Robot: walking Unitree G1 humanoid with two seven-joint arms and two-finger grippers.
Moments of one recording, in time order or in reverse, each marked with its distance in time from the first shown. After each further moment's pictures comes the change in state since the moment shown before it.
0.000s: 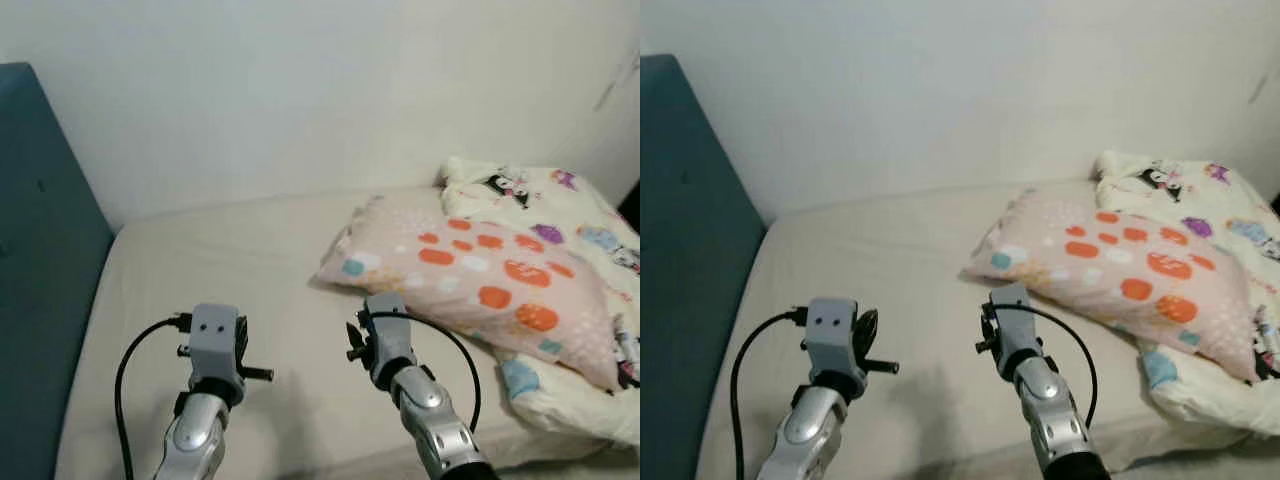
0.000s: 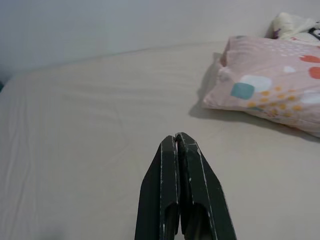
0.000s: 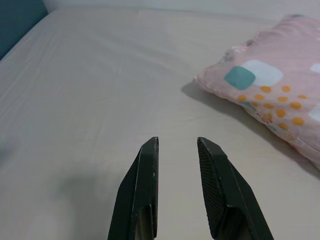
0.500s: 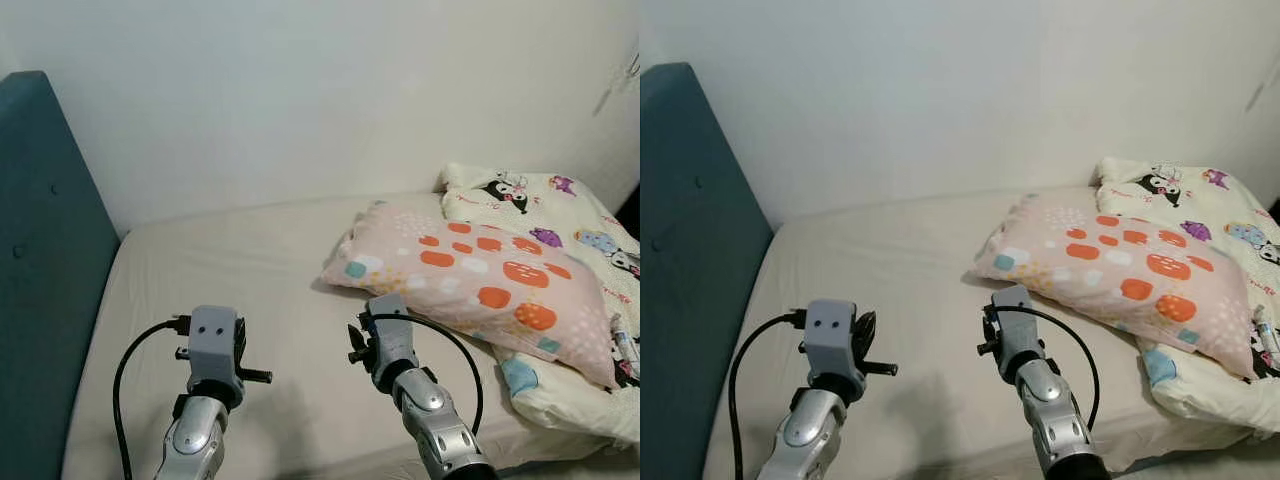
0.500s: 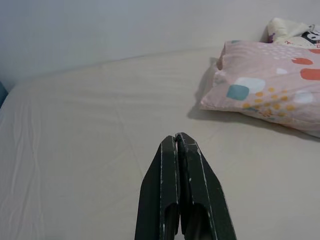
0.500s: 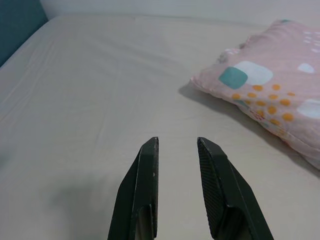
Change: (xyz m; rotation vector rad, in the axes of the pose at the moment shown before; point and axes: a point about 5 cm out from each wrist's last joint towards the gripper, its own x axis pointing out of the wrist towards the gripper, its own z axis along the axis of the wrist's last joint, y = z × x) left arm -0.002 0.000 -0.002 0.012 0.005 0.003; right arm -0.001 0.000 -0.002 0.003 0.006 0.003
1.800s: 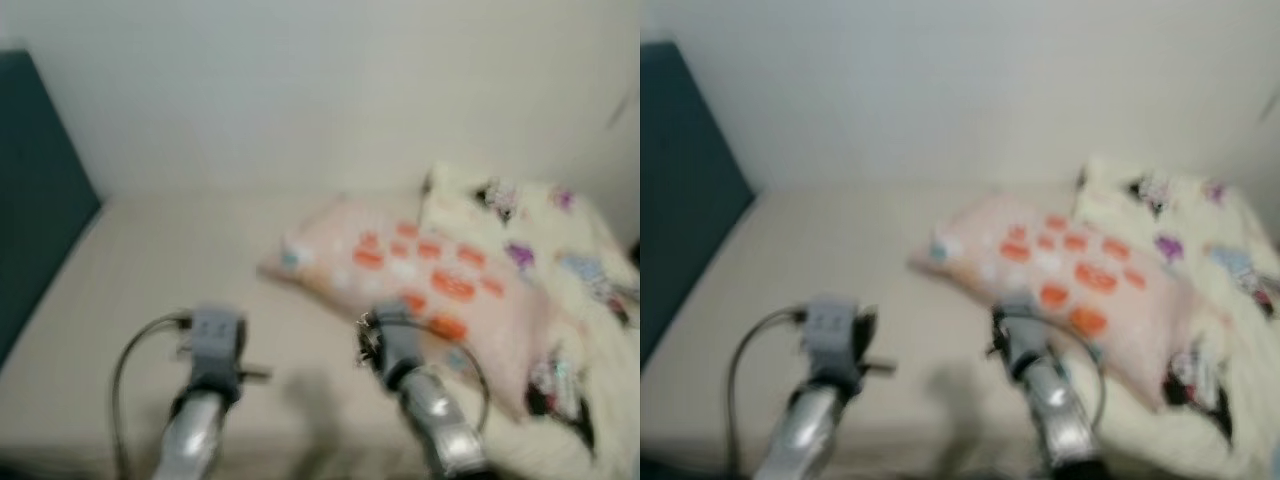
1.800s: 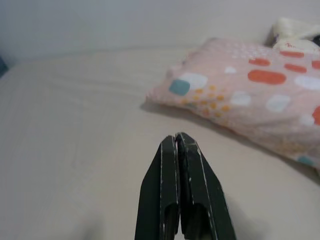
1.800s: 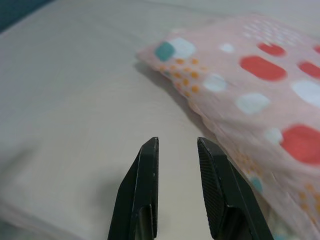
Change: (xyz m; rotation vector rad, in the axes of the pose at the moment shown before) left arm -0.002 0.003 0.003 0.013 -0.014 0.004; right arm -0.001 0.005 -0.001 -0.008 0.004 0.009
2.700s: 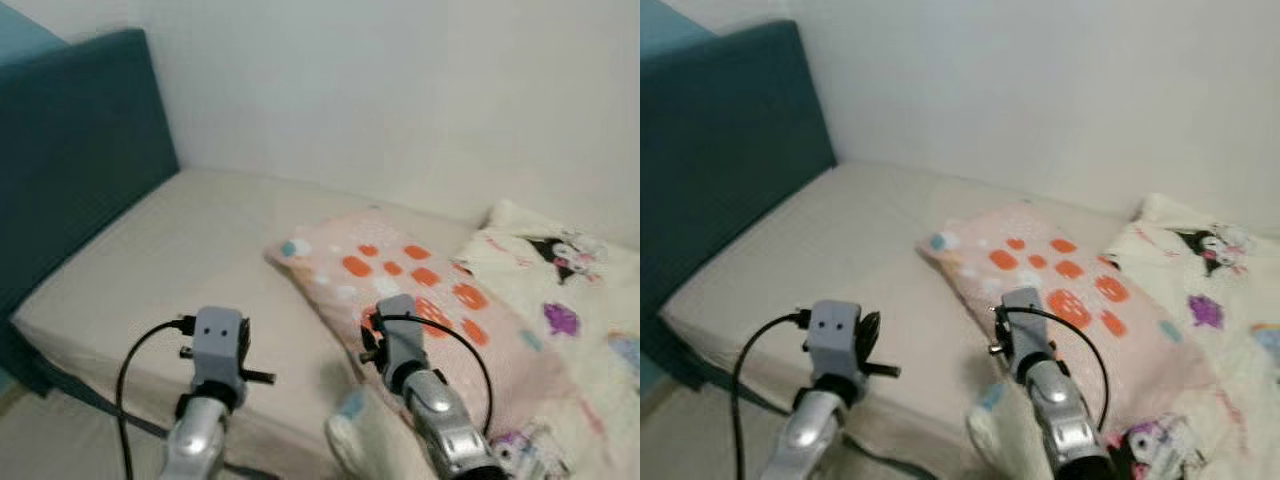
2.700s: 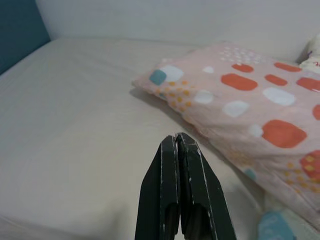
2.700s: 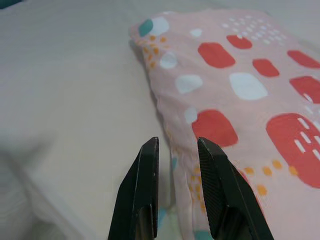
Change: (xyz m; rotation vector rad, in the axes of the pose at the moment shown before) left arm 0.001 -0.002 0.000 -0.002 0.000 -0.005; right arm -0.001 -0.006 -0.002 0.001 0.005 -0.024
